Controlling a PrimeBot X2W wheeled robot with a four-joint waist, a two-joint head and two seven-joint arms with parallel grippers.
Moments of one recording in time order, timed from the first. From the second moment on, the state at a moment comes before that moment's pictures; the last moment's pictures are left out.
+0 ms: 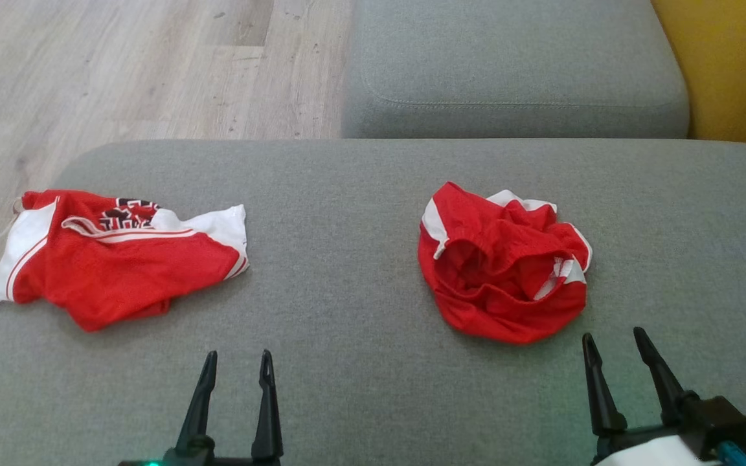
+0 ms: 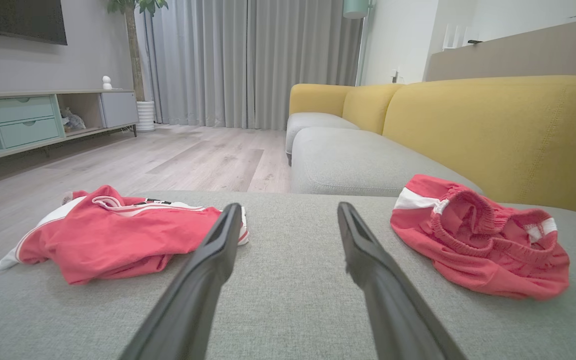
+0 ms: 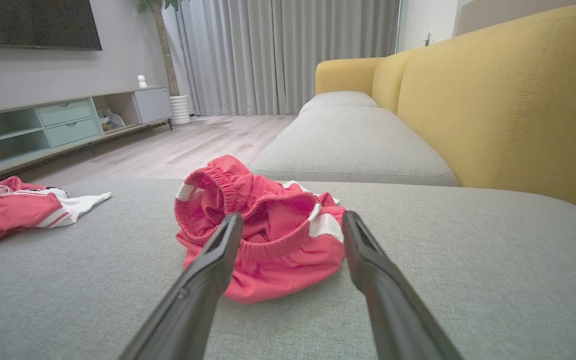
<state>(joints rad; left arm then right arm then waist) 0.19 0.06 -0.31 0.05 -0.15 0.17 -0.25 0.18 -0.04 0.03 0.16 0.06 0.13 -0.26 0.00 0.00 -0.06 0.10</state>
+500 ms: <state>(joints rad) 0.19 0.06 -0.31 0.06 -0.15 0.17 -0.25 0.23 -0.04 0.03 0.15 0.07 0.13 -0.26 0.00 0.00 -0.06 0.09</state>
